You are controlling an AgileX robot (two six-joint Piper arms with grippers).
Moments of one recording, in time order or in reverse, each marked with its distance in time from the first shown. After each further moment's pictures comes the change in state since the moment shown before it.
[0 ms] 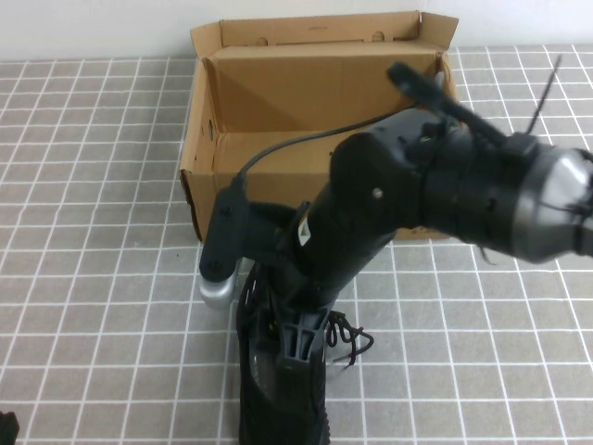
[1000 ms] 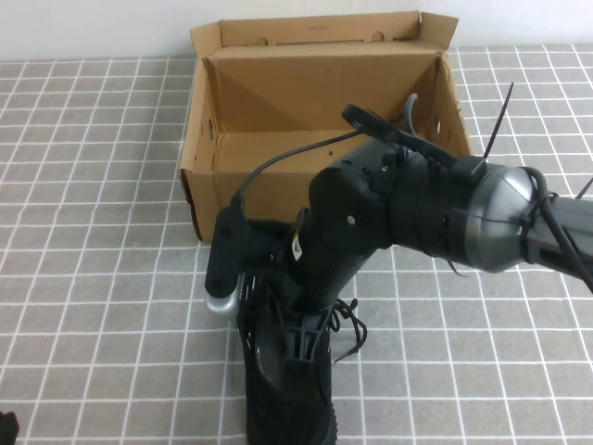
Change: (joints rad) right arm 0.002 0.083 -0.009 -0.129 -0.052 0.024; left arm 0.000 0.000 0.000 0.000 0.000 0.000
